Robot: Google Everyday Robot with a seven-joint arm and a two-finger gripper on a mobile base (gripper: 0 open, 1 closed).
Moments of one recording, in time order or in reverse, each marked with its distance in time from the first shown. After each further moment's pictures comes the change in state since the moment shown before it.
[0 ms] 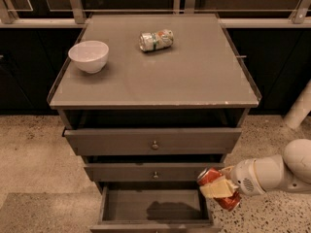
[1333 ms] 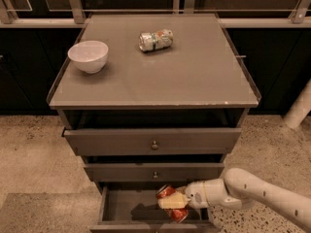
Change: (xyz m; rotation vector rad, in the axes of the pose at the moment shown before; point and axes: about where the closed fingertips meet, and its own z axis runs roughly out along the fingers) arm 0.033 -0.004 0.207 -0.359 -0.136 0.176
